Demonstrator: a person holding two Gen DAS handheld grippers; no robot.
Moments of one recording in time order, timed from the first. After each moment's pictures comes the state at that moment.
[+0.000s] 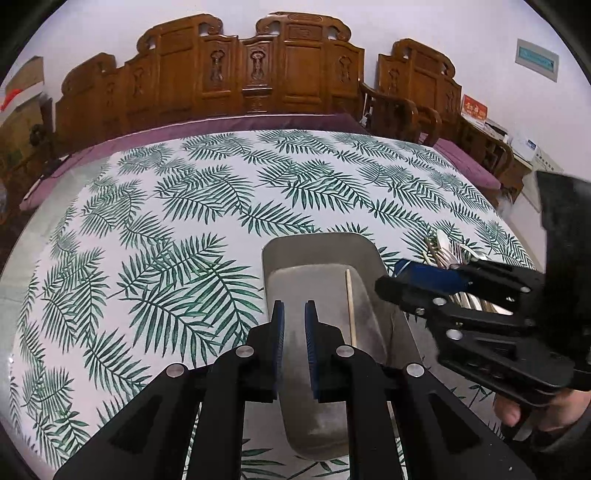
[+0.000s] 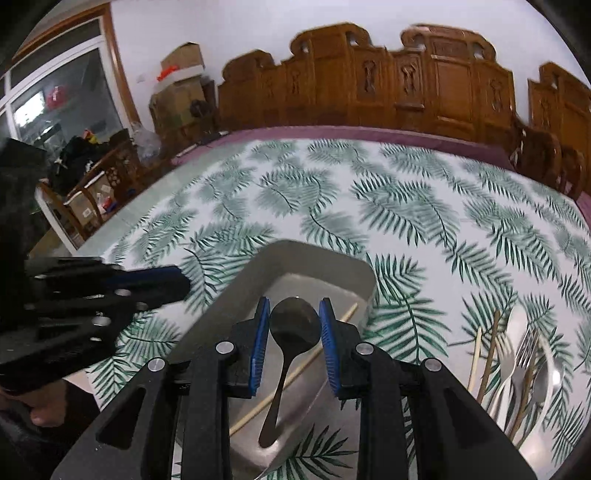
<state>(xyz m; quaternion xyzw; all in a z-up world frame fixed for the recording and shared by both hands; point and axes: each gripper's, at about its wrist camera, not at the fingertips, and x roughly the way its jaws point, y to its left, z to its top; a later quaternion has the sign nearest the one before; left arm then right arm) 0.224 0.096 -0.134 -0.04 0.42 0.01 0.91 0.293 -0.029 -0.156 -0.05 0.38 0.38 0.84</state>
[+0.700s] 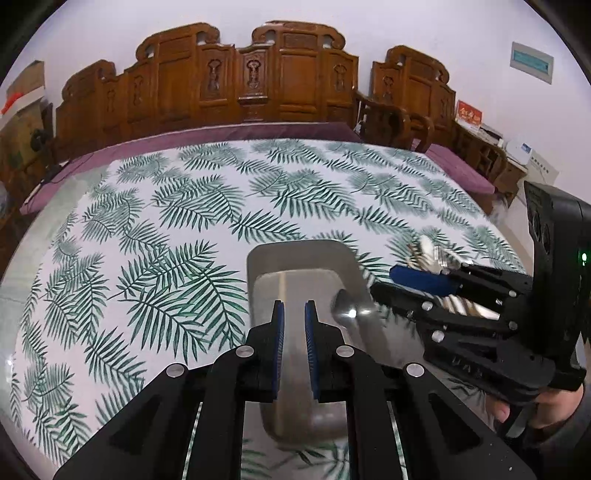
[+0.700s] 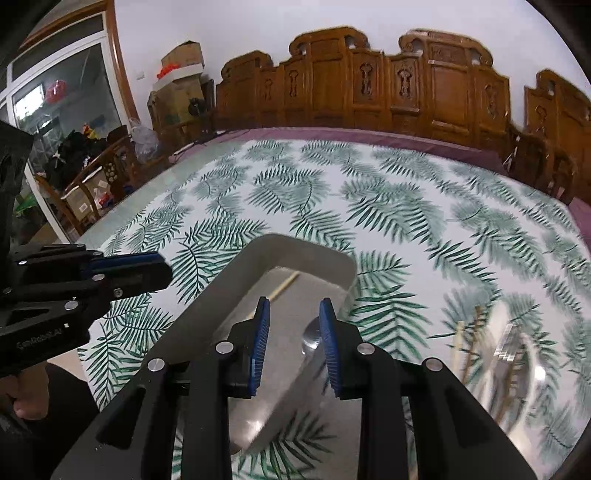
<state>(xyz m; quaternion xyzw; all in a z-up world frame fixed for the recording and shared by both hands) 0.204 0.076 -0.113 -0.04 0.40 0.00 0.92 0.280 -0.054 -0.141 -0.07 0.36 0.37 0.85</state>
